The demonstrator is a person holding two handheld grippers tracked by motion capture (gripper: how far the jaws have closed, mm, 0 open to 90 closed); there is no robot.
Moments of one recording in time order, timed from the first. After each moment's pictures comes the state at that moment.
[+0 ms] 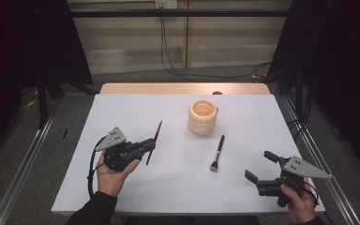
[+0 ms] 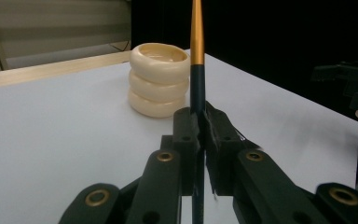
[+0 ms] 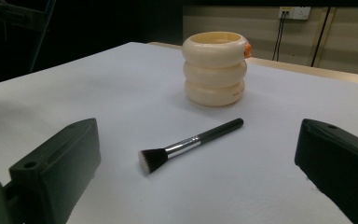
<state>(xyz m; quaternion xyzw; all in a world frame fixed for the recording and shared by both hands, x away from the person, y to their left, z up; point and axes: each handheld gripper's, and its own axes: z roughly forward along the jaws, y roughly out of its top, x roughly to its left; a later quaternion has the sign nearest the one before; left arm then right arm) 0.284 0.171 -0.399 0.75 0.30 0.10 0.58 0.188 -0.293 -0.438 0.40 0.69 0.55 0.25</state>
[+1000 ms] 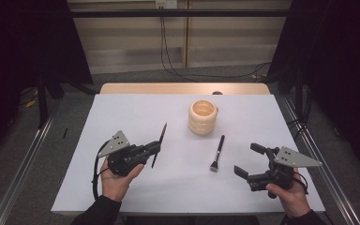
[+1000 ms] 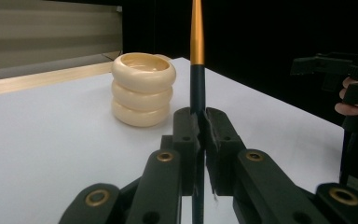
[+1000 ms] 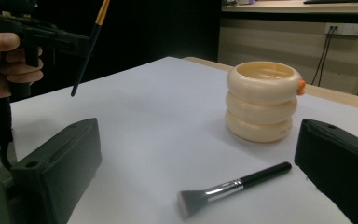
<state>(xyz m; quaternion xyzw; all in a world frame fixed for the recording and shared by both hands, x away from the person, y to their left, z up) 0.272 0.158 -0.397 0.74 0.29 0.10 0.60 0.206 -0.265 -0.412 0.33 0.71 0.58 0.21</state>
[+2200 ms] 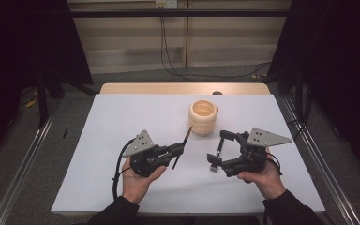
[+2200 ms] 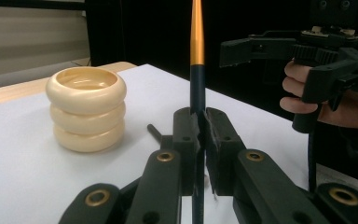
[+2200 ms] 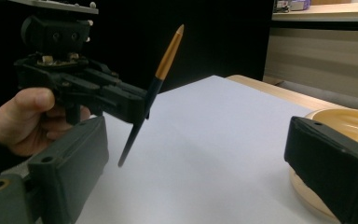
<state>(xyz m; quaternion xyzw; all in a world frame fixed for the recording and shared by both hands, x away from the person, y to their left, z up) 0.266 0.101 -0.389 0.75 0.24 0.07 0.62 0.246 -0.203 -0.381 0.28 0.72 0.62 0.15</state>
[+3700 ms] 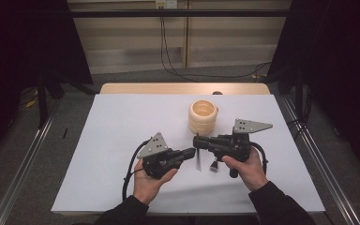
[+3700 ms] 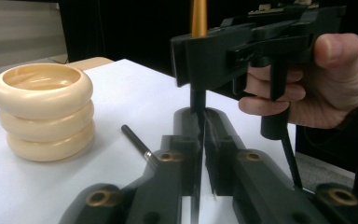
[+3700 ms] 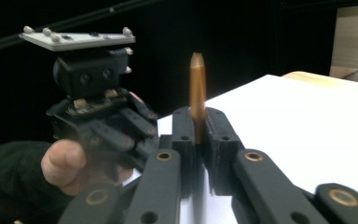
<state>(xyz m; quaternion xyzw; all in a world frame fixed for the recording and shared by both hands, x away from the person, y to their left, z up) 0.264 0.077 -0.396 0.76 0.21 0.05 0.62 0.276 -0.178 -0.382 0.25 0.71 0.66 0.03</state>
